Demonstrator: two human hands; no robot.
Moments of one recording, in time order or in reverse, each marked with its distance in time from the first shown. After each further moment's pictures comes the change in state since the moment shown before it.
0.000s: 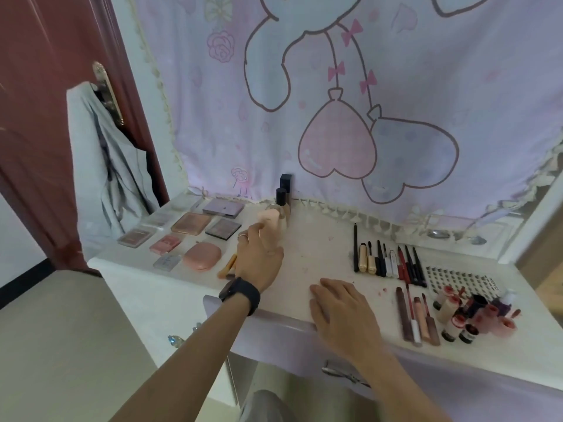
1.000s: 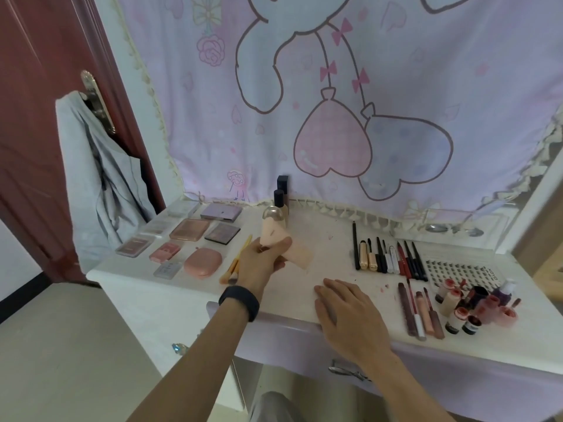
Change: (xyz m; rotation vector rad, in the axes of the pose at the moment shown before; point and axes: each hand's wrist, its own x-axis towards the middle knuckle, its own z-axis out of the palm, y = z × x) left_hand -0.001 0.002 -0.004 -0.746 -0.200 -0.271; right_hand -0.005 0.000 0.009 -0.010 0.098 0.008
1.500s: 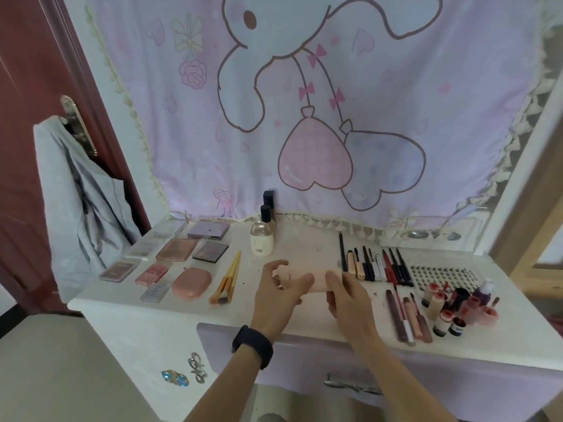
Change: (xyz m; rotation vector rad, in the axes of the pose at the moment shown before) left_hand -0.045 -0.018 0.030 0.152 -0.122 0.142; right_hand 0.028 -0.013 -0.029 1.165 0.189 0.519
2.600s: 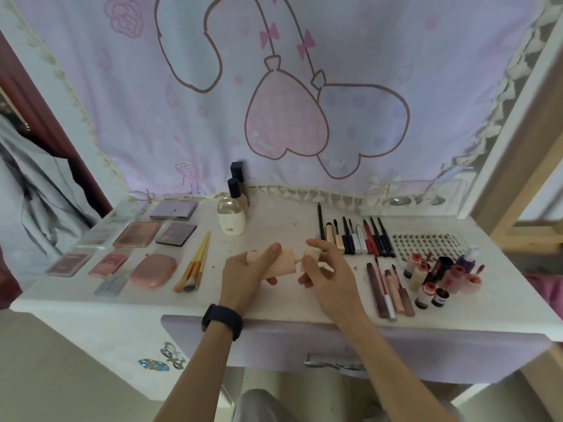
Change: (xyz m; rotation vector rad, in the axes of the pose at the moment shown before) left_hand 0.035 -0.024 -0.002 0.234 -0.002 -0.006; right_hand 0.011 0.012 -0.014 0.053 -0.035 -0.057
